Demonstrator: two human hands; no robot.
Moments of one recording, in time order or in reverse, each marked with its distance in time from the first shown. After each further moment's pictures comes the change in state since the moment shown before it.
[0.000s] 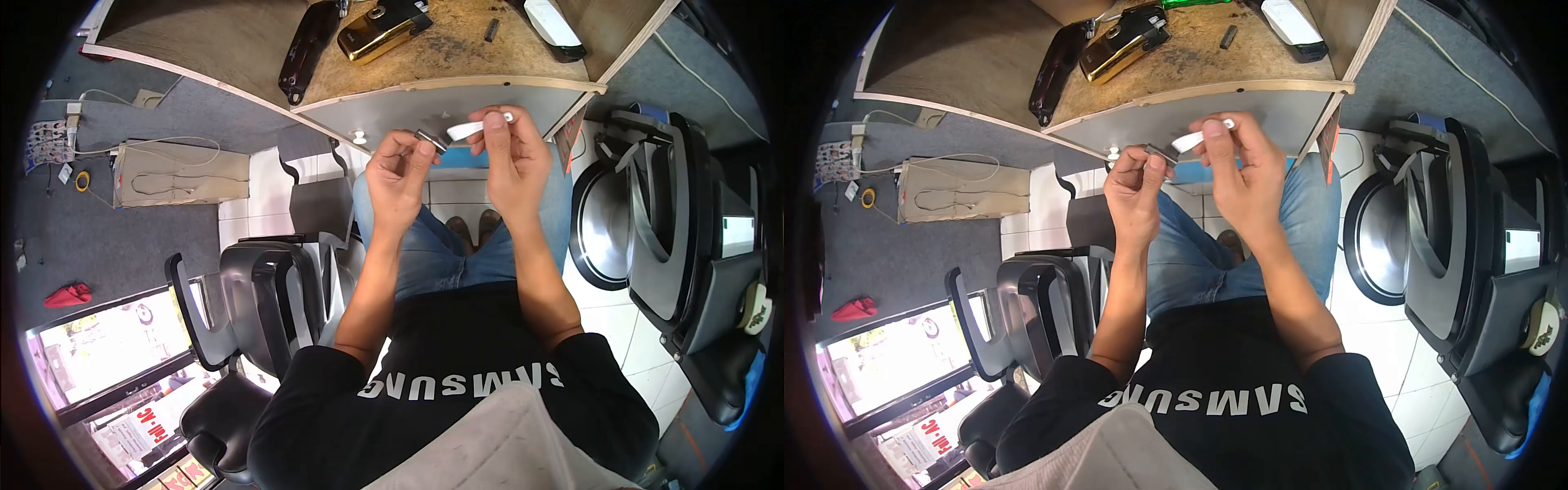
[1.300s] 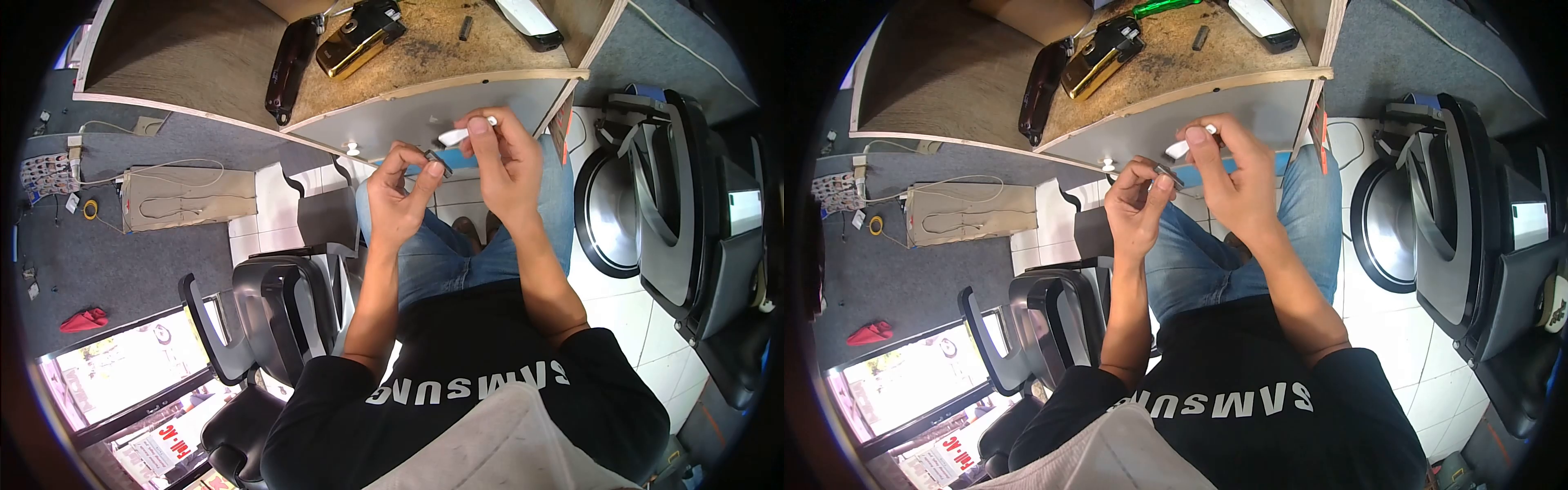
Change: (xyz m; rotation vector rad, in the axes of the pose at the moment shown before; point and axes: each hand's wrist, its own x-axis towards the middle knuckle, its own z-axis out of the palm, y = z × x) left_hand -0.004 0.007 -0.001 0.158 -0.186 0.022; right_hand -0.002 -0.004 -0.009 -0.098 -0.011 -0.031
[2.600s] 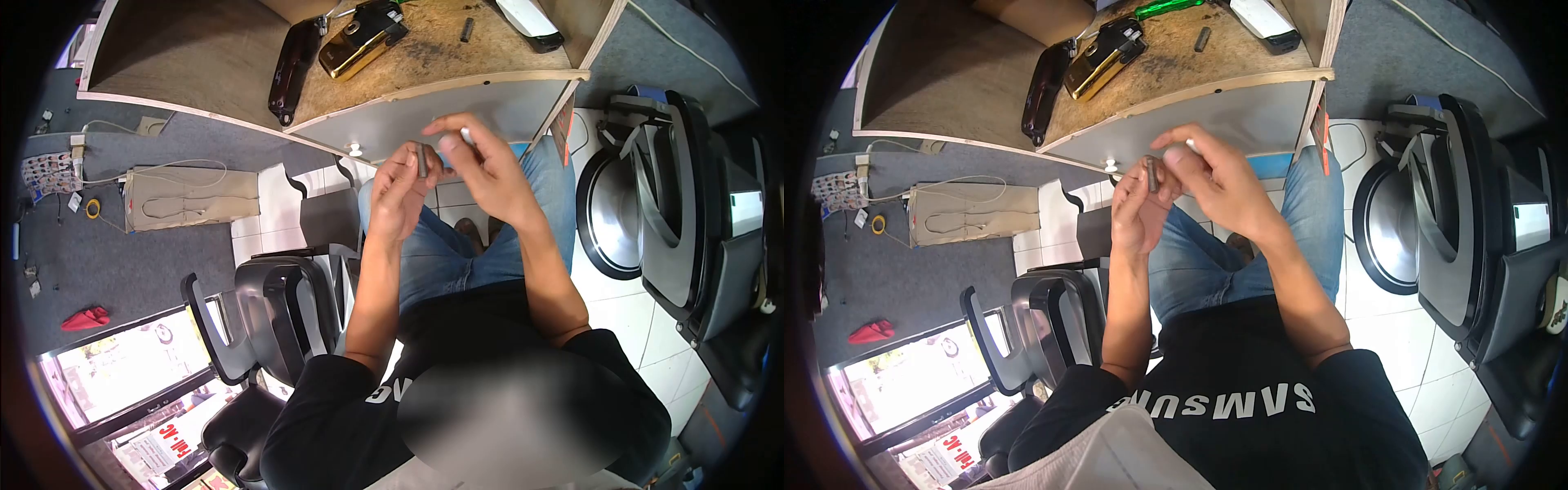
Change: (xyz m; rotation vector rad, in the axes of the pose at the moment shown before) left_hand 0.007 -0.013 -0.012 -0.573 -0.162 -0.240; right_hand 0.002 0.002 0.001 0.111 -0.287 0.111
